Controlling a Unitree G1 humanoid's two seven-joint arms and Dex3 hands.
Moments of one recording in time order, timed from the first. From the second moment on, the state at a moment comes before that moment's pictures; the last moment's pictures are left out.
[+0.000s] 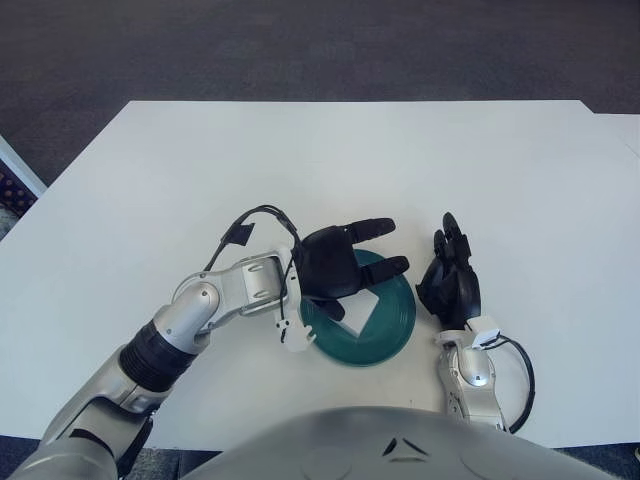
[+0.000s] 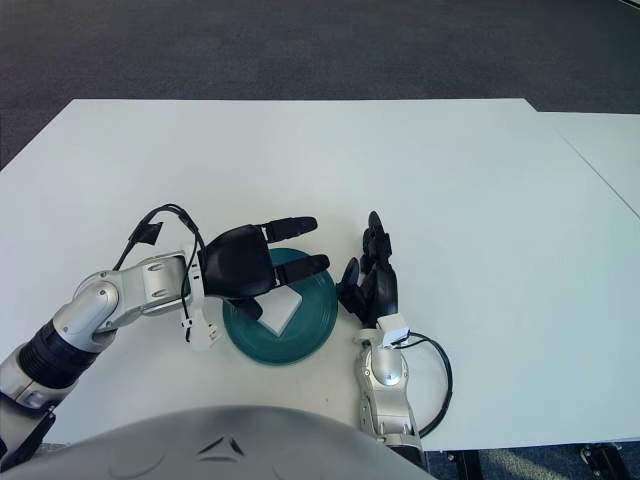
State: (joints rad) left arm -0.23 0.50 -0.48 -0.36 1.16 -0.43 -0.37; right arm 0.31 0.10 0.07 0.06 -0.02 -0.45 -0.08
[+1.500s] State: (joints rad) left arm -0.01 -0.06 -0.08 -0.41 0.21 0.17 -0.34; right arm 0.31 0.10 0.07 0.05 -0.04 -0.46 -0.07
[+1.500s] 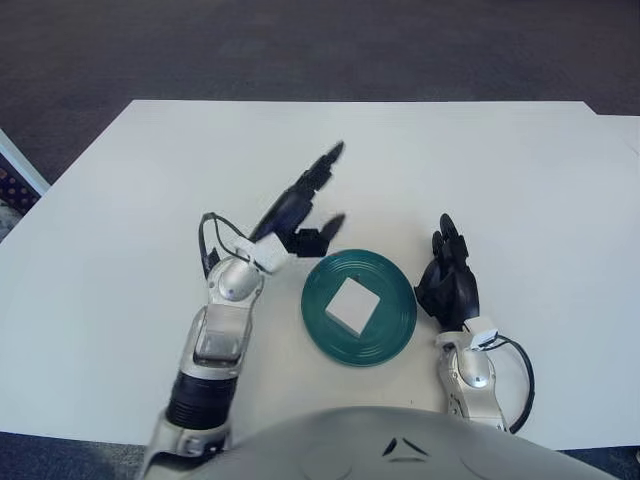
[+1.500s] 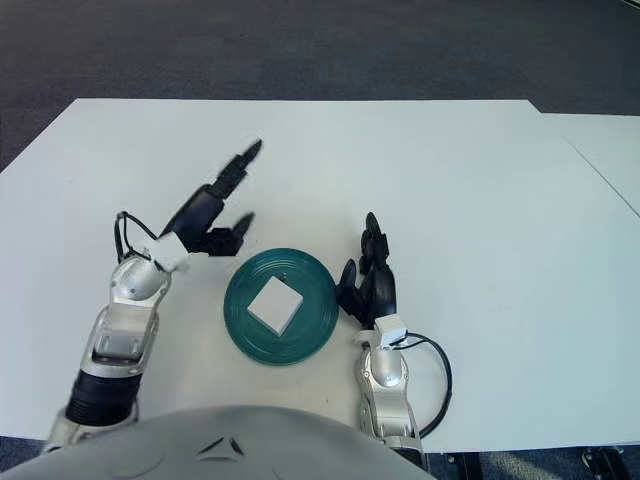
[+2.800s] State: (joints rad) left arm 0.38 -0.08 -0.06 -0.32 -0.23 0.09 -0.13; right arm 0.37 0.11 0.06 0.00 0.07 -0.40 -0.03
